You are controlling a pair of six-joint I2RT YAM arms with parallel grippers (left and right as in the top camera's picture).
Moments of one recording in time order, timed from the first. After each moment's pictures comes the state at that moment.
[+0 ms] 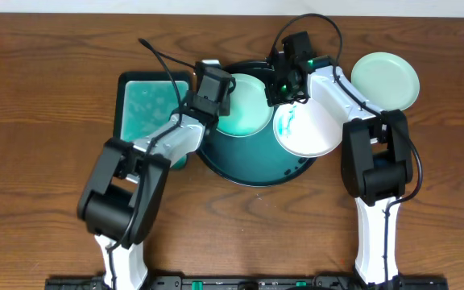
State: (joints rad) left arm -0.42 1.98 1.18 0.01 -0.29 -0.34; right arm 0.29 2.30 1.76 -0.67 -0.27 0.07
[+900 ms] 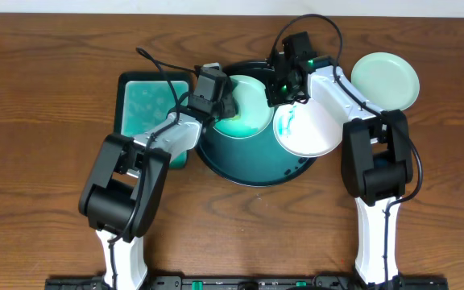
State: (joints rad) left arm -0.40 2.02 1.18 0.01 -0.04 -0.48; right arm 0.29 2.30 1.76 -0.68 -0.27 0.08
